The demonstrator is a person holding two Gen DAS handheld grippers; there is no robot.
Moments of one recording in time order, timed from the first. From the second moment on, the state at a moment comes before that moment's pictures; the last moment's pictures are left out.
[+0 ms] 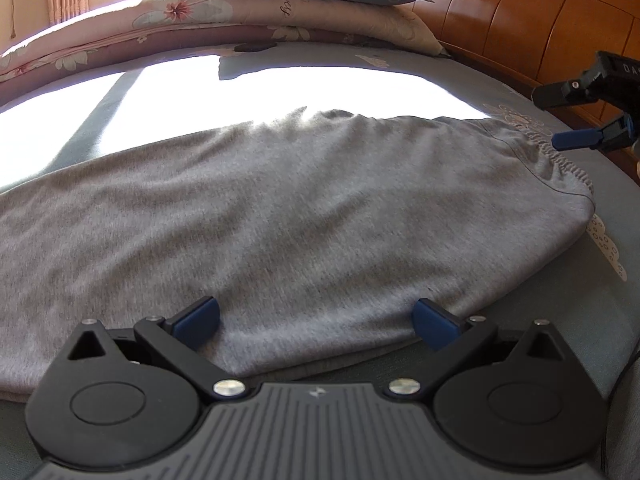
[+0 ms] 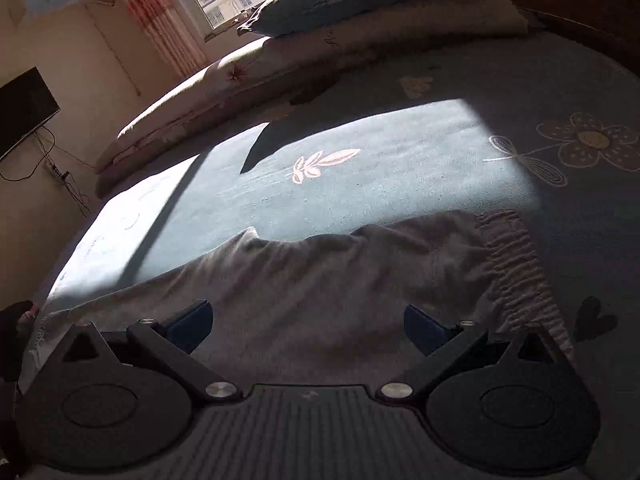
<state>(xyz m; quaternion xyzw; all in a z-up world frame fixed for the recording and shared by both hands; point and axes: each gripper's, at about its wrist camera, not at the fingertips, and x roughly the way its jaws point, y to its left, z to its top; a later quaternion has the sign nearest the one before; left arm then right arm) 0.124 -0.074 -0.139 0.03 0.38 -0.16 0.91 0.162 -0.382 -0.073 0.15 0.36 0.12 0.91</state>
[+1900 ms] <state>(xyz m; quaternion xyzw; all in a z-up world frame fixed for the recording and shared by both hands) 0.115 0.015 -0.129 0.00 0.36 0.01 0.93 0.099 -0.329 -0.142 0.08 0.26 0.03 0.96</state>
